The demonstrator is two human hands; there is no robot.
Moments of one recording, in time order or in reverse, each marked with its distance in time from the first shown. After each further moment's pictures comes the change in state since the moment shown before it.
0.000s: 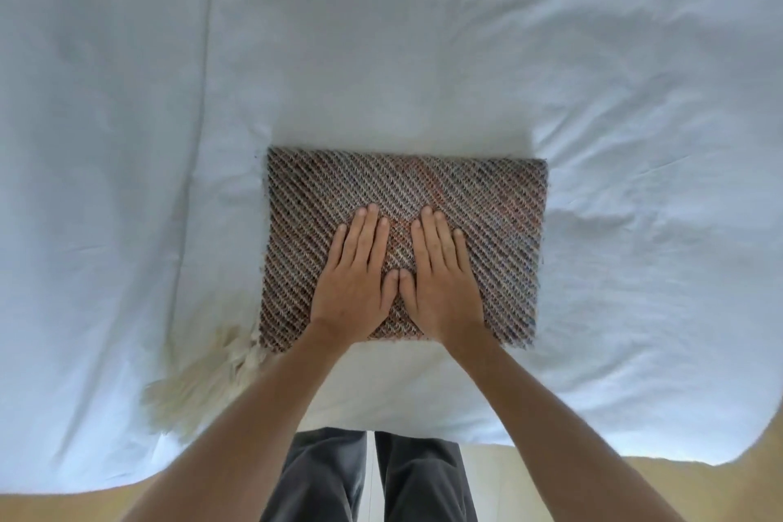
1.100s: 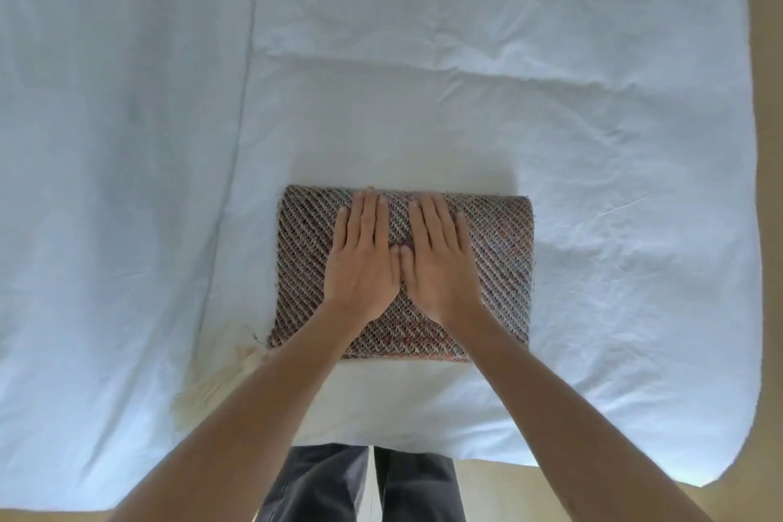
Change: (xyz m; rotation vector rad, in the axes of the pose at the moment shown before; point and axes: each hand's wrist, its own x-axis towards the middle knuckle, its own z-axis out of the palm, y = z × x) left_hand 0.031 0.007 -0.089 0.029 0.030 -0.072; right_hand 0.036 -0.009 -0.081 0.046 0.096 -0.007
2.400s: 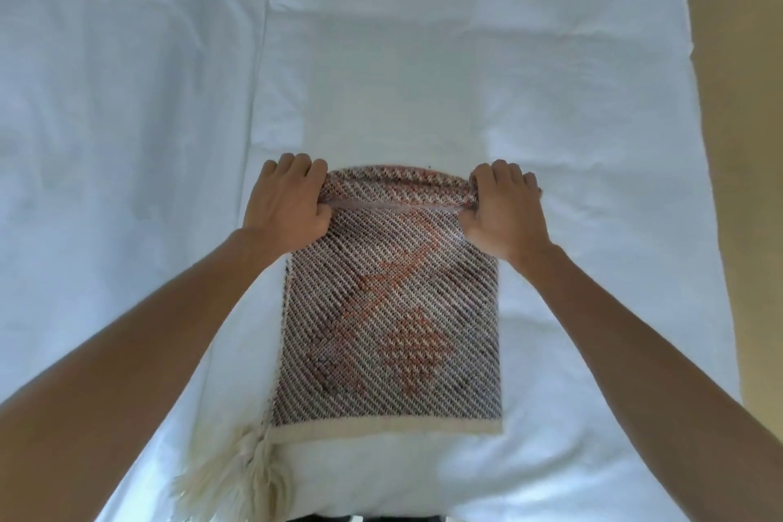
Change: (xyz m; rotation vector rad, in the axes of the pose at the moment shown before) left_hand 0.136 -0.092 -0.133 0.074 0.267 0.140; right_hand 0.128 0.099 -0.133 -0.094 0.219 0.025
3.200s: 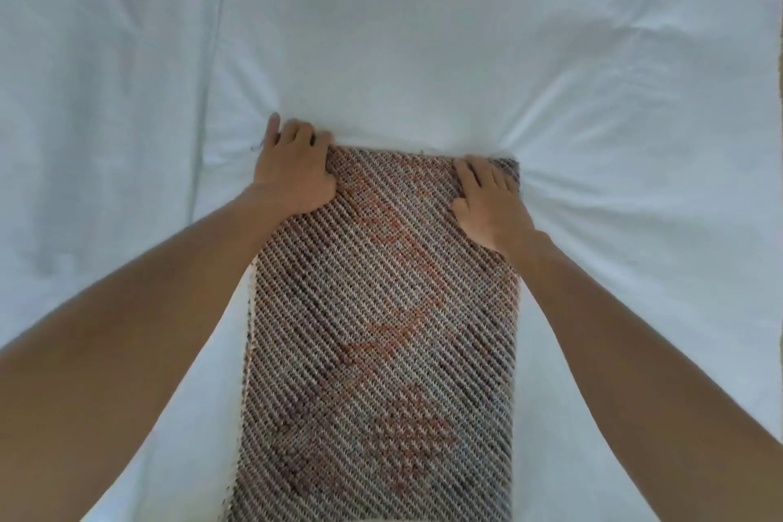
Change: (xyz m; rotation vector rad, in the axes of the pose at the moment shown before) left_hand 0.144 -0.036 0.095 0.007 -0.396 -0.141; right_hand 0.120 0.036 0.103 0.120 -0.525 0.083
